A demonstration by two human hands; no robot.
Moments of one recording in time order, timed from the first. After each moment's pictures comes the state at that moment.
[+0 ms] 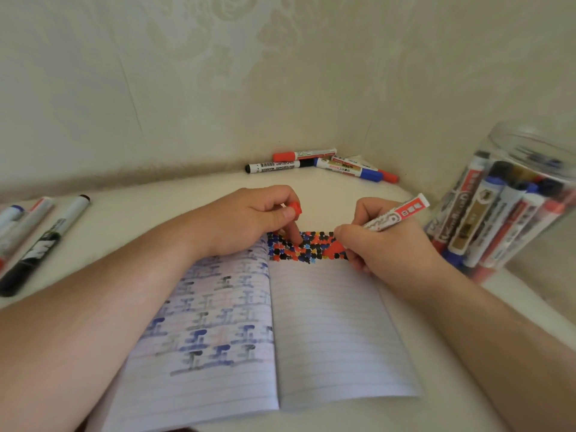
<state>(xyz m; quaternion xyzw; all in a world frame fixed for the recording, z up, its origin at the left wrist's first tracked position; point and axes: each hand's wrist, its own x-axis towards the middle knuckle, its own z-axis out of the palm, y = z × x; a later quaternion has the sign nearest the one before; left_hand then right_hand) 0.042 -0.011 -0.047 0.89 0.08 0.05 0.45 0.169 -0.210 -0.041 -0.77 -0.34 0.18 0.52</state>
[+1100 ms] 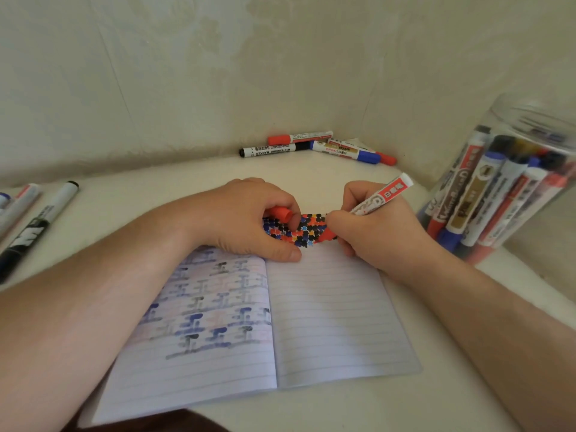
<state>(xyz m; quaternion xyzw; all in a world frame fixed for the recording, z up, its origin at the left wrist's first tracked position) 0.048 -0.006 -0.055 0.97 0.05 0.00 0.24 0.168 -0.203 -0.049 -0.79 -0.34 0.17 0.48</state>
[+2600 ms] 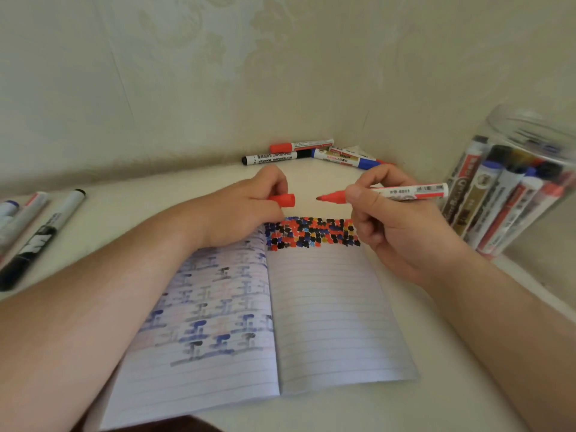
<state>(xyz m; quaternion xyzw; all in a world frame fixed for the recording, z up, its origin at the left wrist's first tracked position) 0.044 -0.005 -0.048 0.90 0.12 0.04 0.42 0.178 -0.212 -0.038 -0.58 -0.30 0.30 0.70</state>
